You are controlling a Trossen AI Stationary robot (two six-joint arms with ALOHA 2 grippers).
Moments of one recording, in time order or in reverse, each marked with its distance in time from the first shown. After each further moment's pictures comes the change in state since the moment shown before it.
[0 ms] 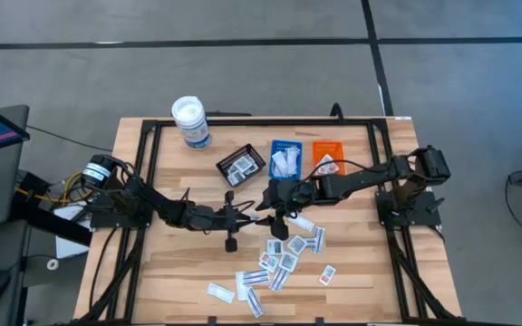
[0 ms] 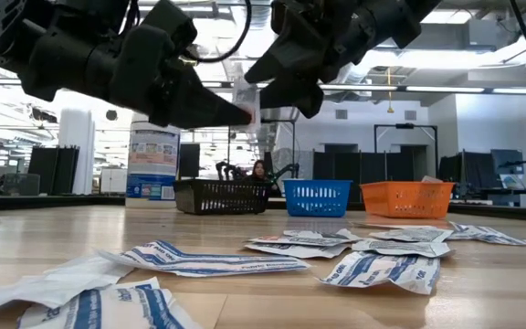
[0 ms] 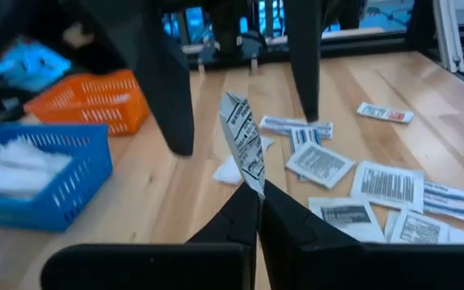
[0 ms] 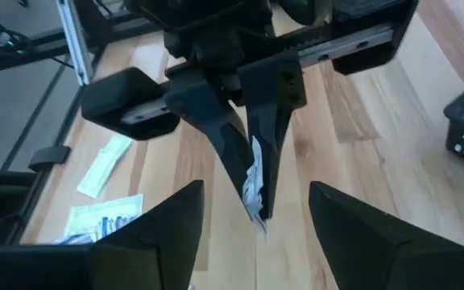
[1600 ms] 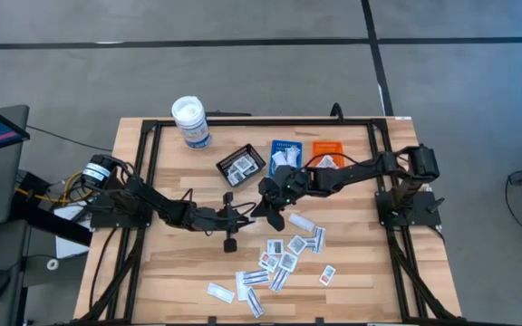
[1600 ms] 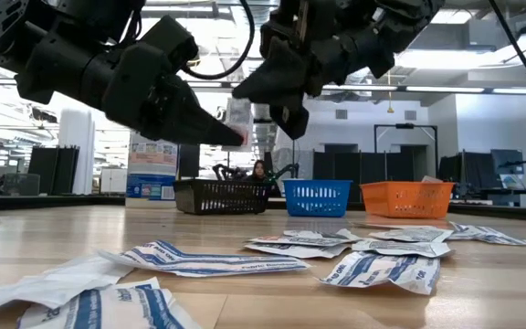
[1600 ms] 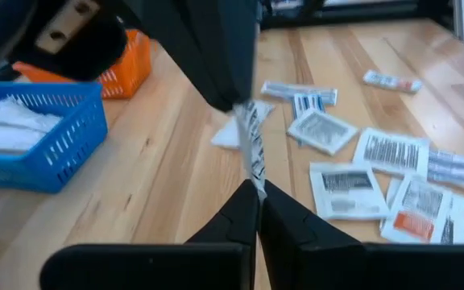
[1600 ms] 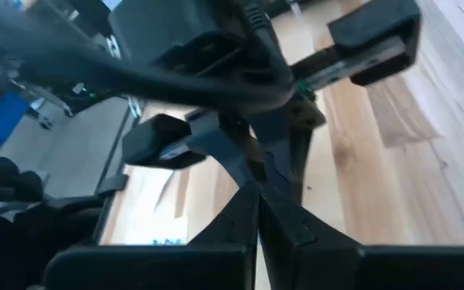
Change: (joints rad) left arm 0.000 -0.001 0.001 -0.103 0.000 -0.062; right arm -0.117 0.075 -0.010 0.165 -0.266 0.150
